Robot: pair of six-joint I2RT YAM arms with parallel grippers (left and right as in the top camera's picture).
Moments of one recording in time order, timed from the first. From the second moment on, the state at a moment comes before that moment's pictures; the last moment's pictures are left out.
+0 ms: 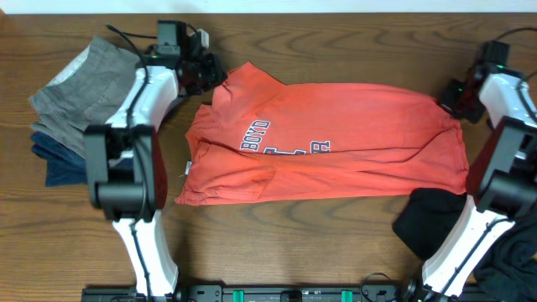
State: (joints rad) left arm -0.03 2.11 1.63 -0.54 0.54 -0.37; right arm -0.34 2.21 1.66 -0.76 0.00 0.33
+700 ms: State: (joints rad) left arm -0.02 1.60 1.63 -1.25 0.60 -0.07; right arm -0.38 1.95 1.65 -1.16 0.06 0.27
